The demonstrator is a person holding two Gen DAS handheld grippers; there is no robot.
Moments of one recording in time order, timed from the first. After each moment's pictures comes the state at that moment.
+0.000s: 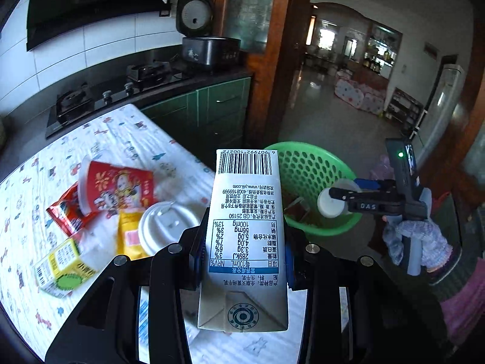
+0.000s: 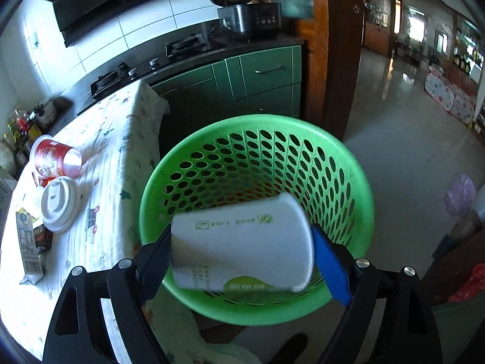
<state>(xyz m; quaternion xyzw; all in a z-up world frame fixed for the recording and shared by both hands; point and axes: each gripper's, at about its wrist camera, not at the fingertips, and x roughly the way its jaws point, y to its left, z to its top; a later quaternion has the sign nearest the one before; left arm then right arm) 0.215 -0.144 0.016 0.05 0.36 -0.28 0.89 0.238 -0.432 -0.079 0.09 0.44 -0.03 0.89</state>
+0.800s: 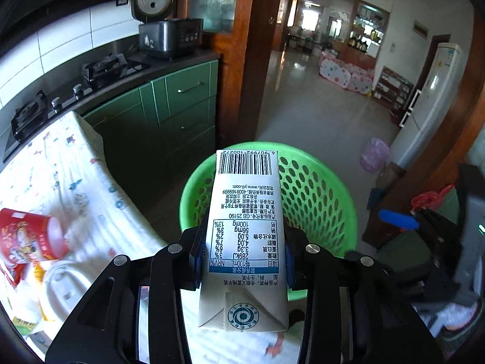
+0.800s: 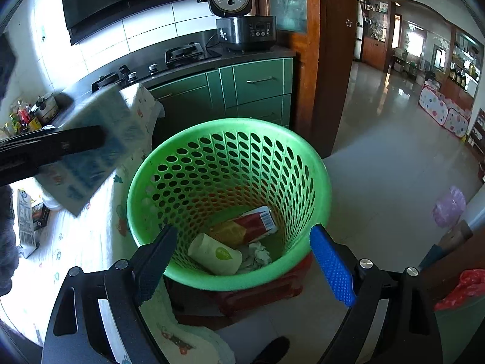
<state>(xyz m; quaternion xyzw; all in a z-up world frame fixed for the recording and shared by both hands) 0.283 -0.296 -0.031 0.07 0.40 -0.31 0.86 0.195 -0.453 -0.067 0.06 0.42 -0.03 0.91</state>
